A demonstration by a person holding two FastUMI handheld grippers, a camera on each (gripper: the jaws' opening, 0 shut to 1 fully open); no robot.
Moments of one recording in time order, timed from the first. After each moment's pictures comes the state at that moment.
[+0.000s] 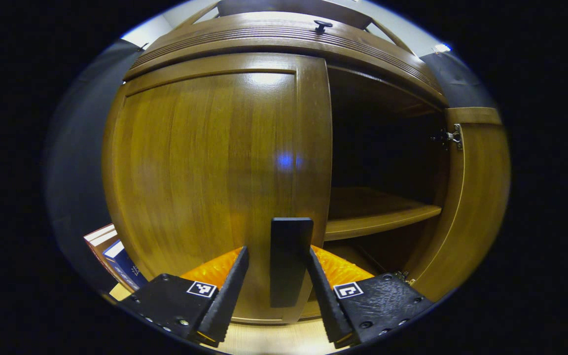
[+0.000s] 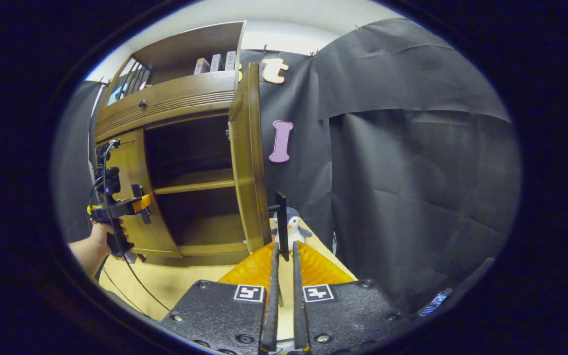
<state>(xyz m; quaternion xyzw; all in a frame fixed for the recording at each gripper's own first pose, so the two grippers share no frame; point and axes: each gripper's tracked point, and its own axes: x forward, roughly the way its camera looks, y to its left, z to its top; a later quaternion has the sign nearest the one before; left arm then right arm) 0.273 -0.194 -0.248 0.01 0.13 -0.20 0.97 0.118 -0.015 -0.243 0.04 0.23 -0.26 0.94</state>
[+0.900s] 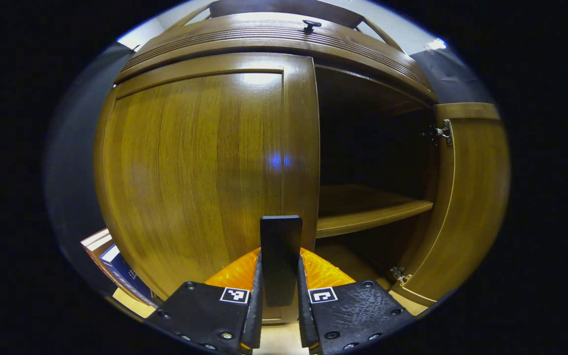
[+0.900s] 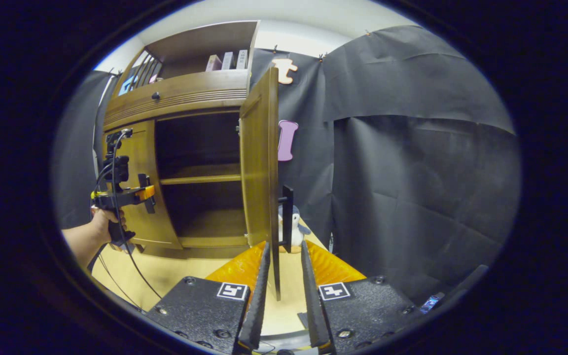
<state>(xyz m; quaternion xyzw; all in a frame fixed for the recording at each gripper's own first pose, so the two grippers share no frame) 0.265 -0.198 -0.250 0.01 0.14 -0.23 0.96 0.108 -0.002 -0.241 0.02 0.24 -0.25 0.94</state>
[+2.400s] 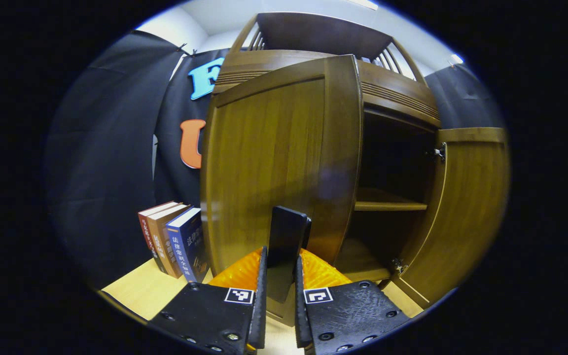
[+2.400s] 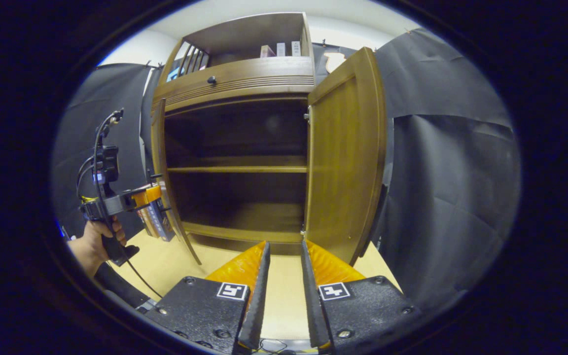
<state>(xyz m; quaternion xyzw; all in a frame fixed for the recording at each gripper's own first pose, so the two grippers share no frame) 0.149 -0.090 -0.228 -0.04 0.14 -0.11 0.98 0.162 0.073 -0.282 0.01 0.26 -0.08 0.96</state>
